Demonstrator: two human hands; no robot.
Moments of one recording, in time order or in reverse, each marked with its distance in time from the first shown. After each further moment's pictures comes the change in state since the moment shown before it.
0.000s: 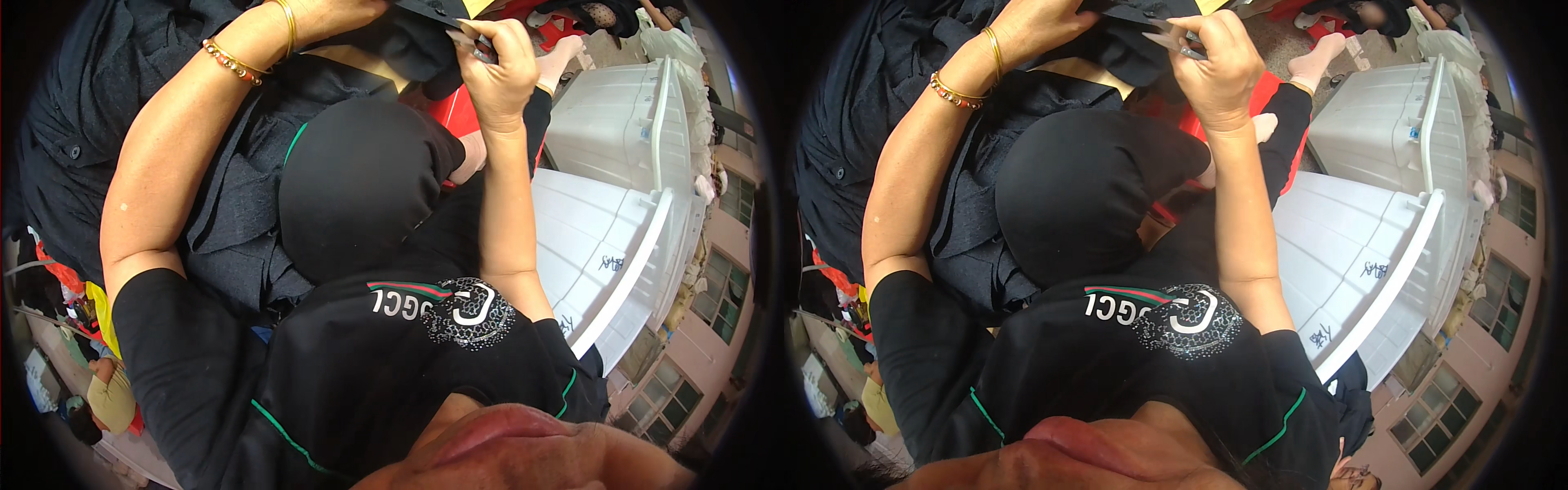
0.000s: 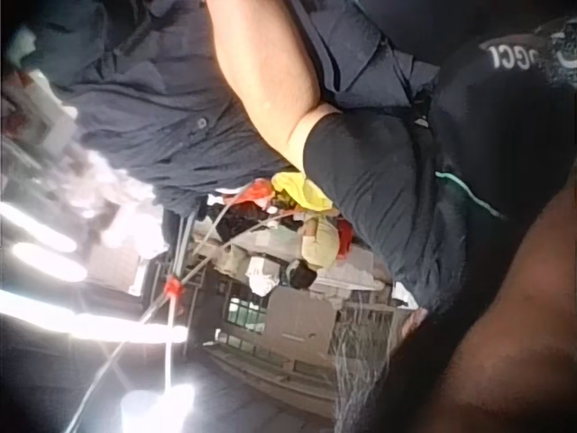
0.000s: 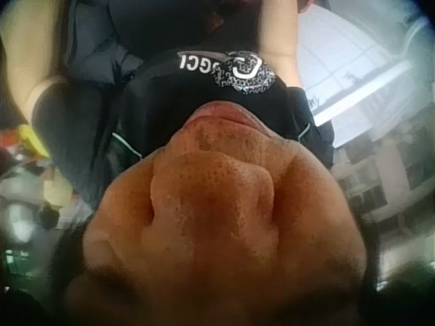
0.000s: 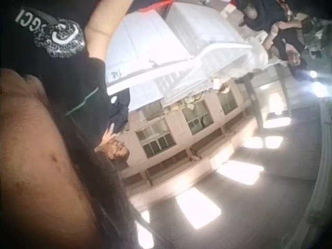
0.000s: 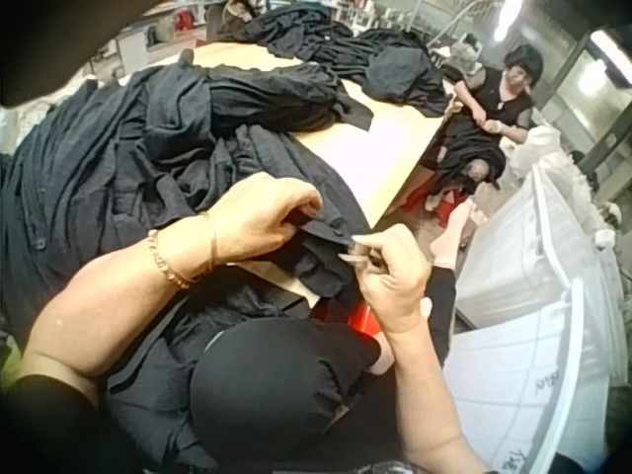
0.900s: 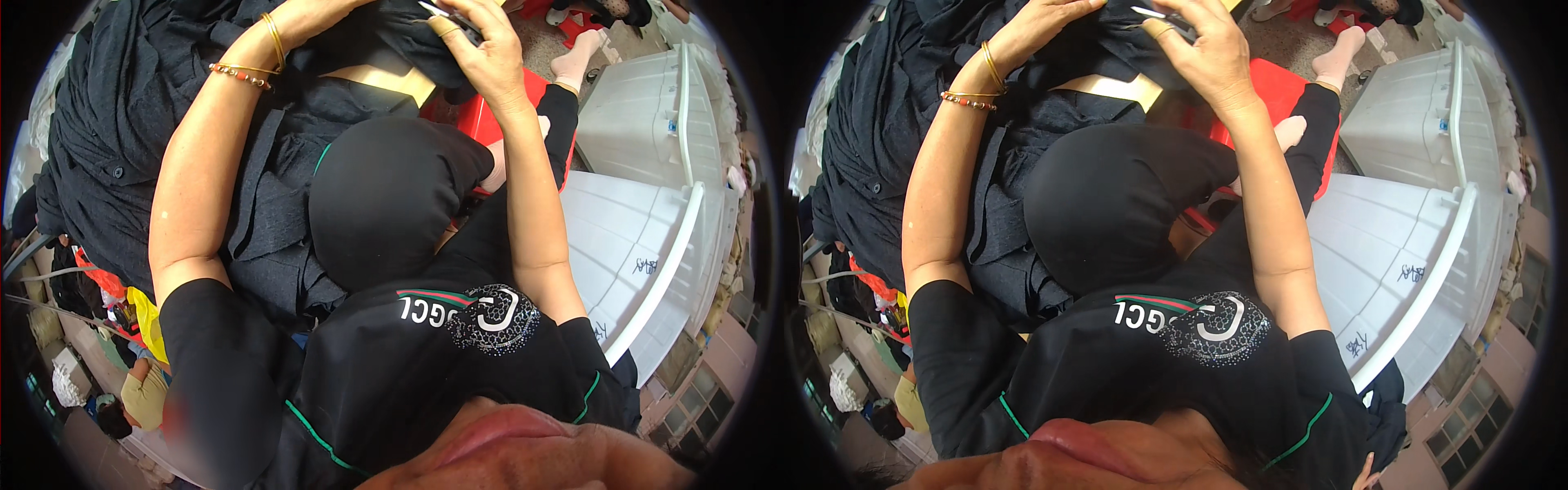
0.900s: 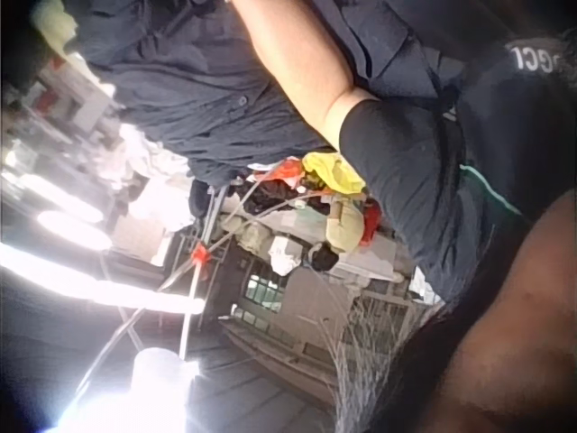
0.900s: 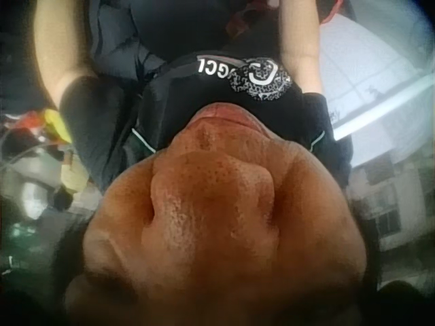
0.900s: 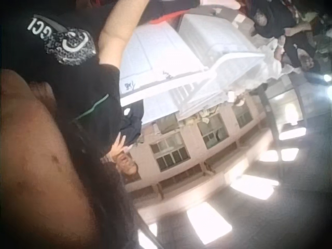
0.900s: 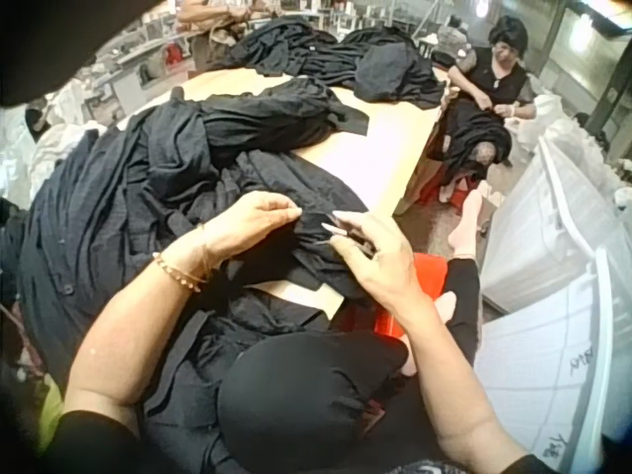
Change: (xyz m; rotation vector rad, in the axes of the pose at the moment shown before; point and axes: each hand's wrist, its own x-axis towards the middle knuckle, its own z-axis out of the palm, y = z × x) left_hand -0.002 -0.054 0.009 -0.693 -0.153 -0.589; right_hand 0.023 -0.020 0.013 0.252 -0.207 0.310
